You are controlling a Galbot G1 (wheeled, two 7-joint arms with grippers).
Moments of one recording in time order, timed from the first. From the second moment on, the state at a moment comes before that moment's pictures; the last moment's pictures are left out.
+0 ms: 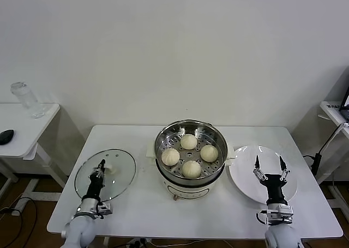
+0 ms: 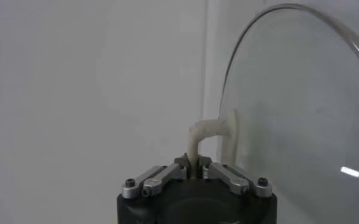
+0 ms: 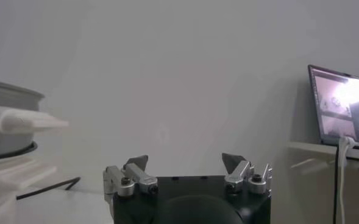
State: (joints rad) left arm 1.20 -1.33 -0.58 -1.41 1.27 -0.05 -0.25; right arm -1.31 1.15 0.50 1.51 0.20 0.46 0.26
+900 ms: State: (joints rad) left arm 1.23 -1.30 -0.35 -2.06 1.15 0.29 -0.08; right arm -1.29 1.18 0.51 1.49 0.17 0.44 0.28
